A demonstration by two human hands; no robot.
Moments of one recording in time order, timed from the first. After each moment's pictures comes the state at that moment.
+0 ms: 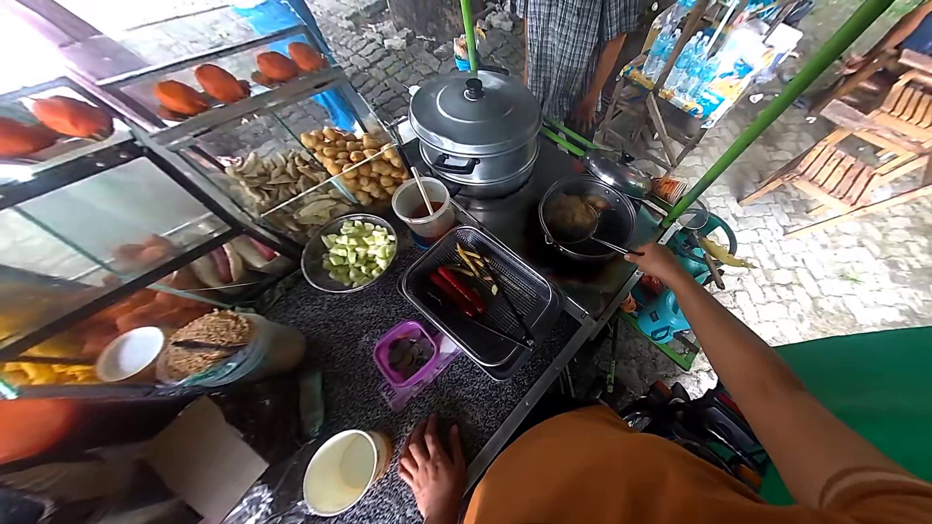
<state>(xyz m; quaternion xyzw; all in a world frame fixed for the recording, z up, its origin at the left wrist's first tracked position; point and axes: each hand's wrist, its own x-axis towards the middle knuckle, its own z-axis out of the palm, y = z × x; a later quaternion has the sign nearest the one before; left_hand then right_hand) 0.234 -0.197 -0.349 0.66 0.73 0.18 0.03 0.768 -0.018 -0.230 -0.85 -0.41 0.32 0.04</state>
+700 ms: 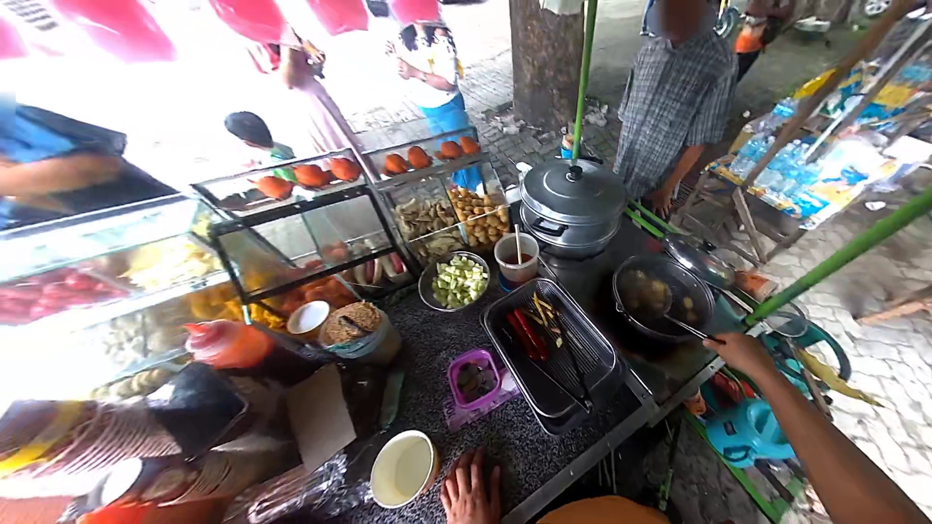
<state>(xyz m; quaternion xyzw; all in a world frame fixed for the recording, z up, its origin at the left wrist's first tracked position) 0.234 -0.196 -0.346 0.66 0.72 0.20 0.05 0.779 -0.014 -0.234 -0.84 -0.47 0.27 0.00</state>
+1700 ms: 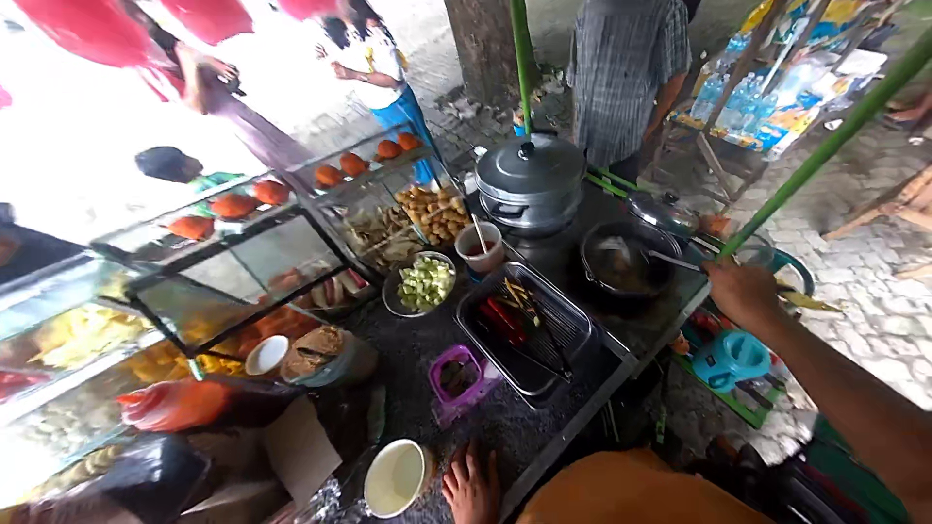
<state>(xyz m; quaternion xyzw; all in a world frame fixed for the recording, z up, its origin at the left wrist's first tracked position) 0.233 -0.199 -0.350 0.66 0.73 0.17 0.05 0.741 -0.057 -0.126 -0.83 -0.54 0.10 -0.04</state>
